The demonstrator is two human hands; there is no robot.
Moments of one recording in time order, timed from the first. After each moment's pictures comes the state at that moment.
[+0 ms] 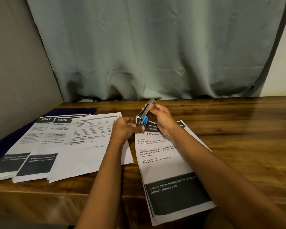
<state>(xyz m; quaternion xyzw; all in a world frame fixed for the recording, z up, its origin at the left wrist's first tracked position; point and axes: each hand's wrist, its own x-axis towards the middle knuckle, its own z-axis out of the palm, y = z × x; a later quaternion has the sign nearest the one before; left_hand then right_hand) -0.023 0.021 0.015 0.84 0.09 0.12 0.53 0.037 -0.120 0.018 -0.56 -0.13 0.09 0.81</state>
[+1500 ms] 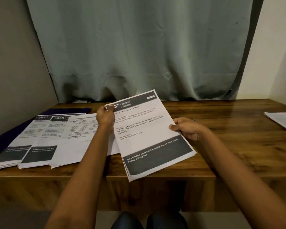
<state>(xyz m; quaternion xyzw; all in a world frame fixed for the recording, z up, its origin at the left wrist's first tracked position) -0.018 0.034 0.035 0.60 0.18 0.27 0.73 -0.022 -0.249 0.028 -0.78 -0.10 0.19 0.59</state>
